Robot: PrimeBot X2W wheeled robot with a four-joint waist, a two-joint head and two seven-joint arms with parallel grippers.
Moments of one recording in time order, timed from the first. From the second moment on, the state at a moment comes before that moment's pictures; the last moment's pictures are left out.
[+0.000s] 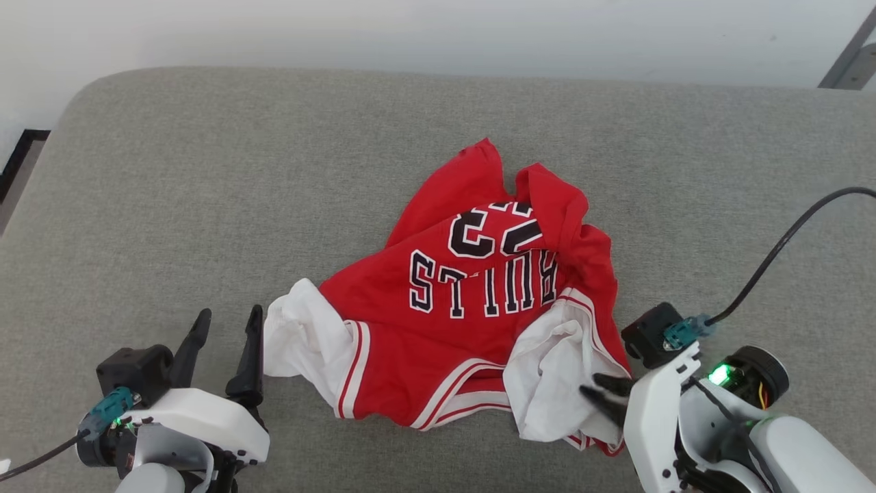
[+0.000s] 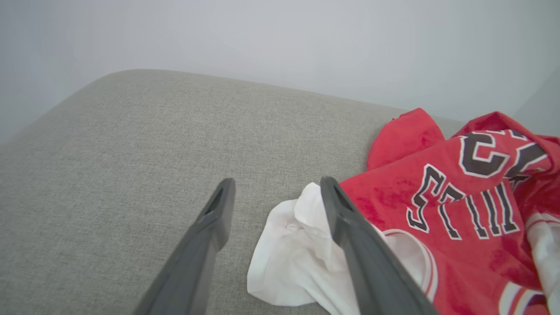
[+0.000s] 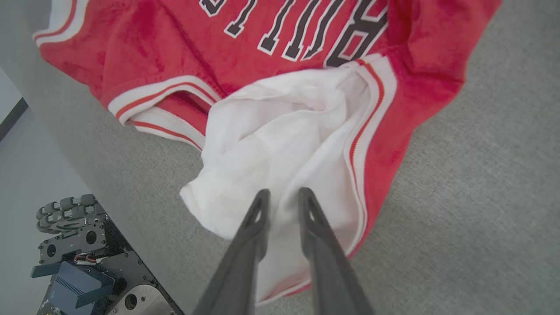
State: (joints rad) left arm -0.12 0.33 -0.24 0.19 -0.56 0.06 -0.13; right arm -0.21 -0.44 0.49 -0.04 0.56 0.13 0.70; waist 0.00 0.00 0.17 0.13
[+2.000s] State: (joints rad) left arm -0.06 0.41 -0.32 0.13 -0.66 0.11 0.23; right arm -0.14 -0.25 -0.04 -0.03 0.40 0.13 0.44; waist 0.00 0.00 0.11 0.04
